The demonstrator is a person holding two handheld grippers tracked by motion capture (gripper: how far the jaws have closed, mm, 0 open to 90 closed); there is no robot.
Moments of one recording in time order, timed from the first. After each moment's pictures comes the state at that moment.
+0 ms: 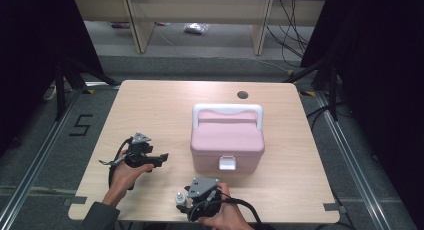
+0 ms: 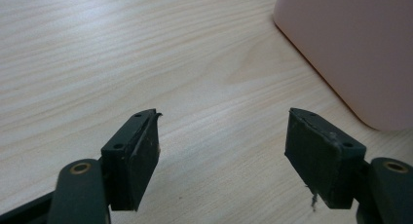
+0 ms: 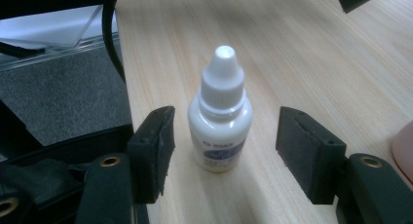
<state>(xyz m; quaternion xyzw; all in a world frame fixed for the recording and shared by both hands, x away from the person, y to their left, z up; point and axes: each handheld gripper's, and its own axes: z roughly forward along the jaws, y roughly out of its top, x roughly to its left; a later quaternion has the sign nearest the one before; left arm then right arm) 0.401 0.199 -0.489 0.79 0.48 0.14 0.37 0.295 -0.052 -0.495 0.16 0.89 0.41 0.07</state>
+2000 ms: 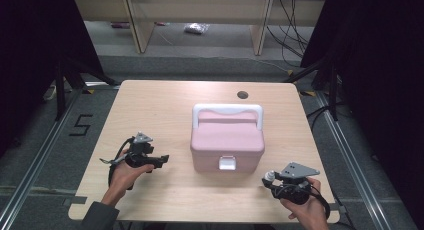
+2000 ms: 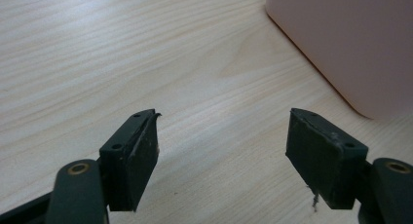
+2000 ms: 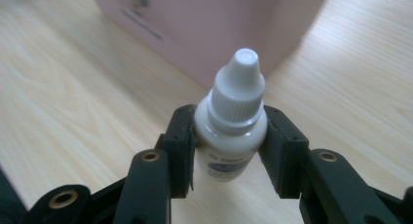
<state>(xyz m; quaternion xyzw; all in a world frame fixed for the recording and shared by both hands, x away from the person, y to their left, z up) 0.402 0.196 -0.487 0.80 0.46 0.13 0.35 0.306 -0.269 -0.463 0.37 0.83 0.36 0.18</state>
